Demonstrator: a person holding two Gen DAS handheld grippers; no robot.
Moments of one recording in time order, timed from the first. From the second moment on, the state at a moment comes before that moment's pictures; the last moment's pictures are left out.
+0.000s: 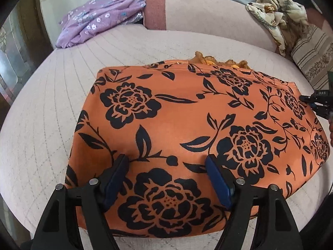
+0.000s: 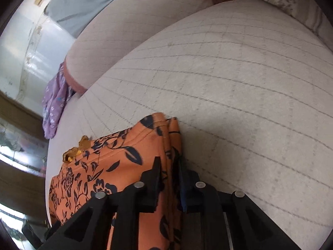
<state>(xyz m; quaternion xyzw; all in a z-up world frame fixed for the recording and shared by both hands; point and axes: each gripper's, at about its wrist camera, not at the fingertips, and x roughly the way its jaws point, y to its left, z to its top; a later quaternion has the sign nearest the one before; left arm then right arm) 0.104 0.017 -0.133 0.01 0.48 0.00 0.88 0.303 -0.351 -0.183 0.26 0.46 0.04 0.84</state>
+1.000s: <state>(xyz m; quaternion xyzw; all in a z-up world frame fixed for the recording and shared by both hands) 0.085 0.027 -0.118 -0.01 0.48 0.00 0.88 0.155 -0.361 -0.185 0.37 0.44 0.06 0.81</state>
